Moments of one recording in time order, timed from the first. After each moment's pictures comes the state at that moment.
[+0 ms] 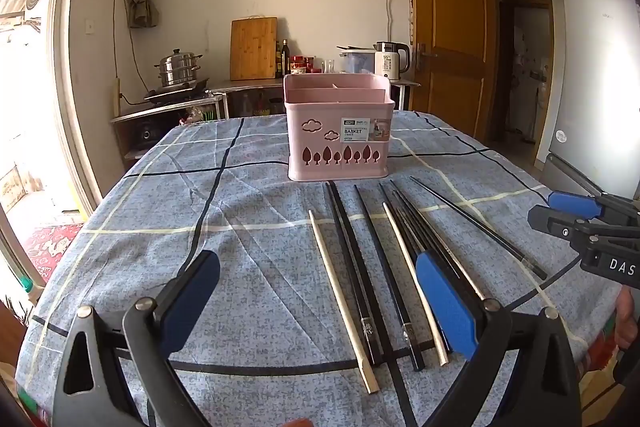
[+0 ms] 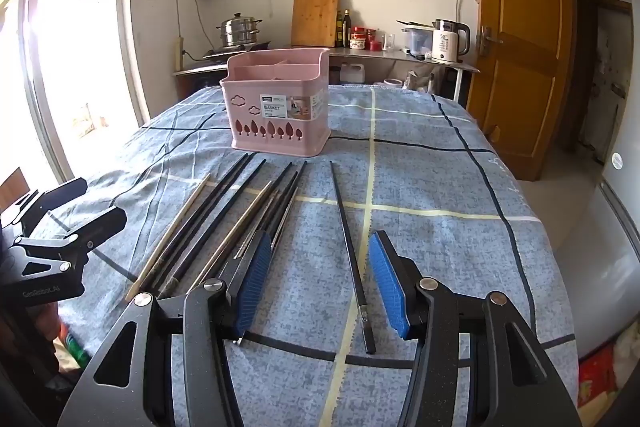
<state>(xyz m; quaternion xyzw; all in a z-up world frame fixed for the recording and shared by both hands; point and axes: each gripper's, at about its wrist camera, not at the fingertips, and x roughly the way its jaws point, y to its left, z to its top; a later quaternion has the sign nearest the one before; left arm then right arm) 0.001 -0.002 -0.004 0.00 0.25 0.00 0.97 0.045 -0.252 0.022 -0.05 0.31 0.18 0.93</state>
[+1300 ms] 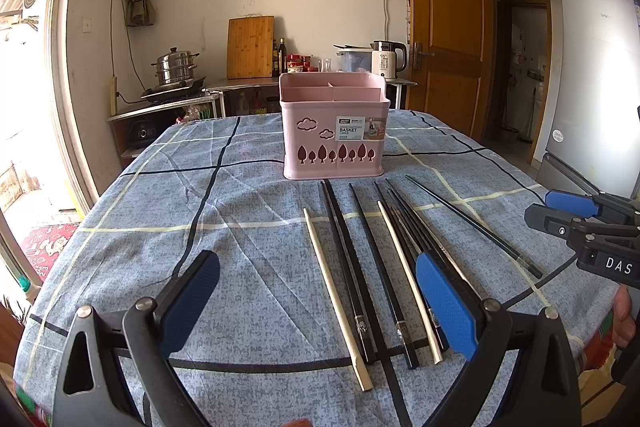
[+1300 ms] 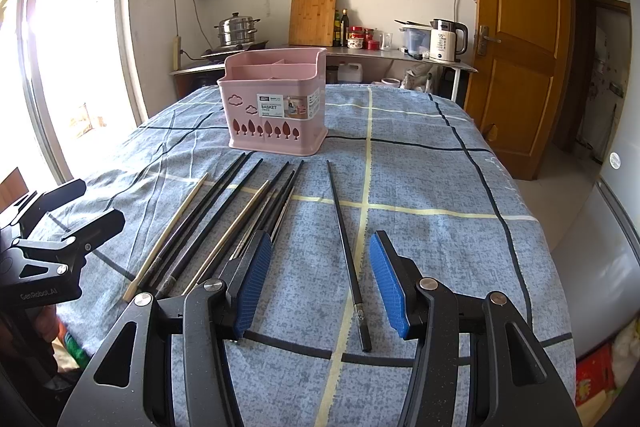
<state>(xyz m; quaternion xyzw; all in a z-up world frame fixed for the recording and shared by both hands) 0.002 -0.003 -0.003 0.00 0.26 -0.01 0.97 0.046 -0.252 0.023 -0.05 0.31 0.18 0.93</state>
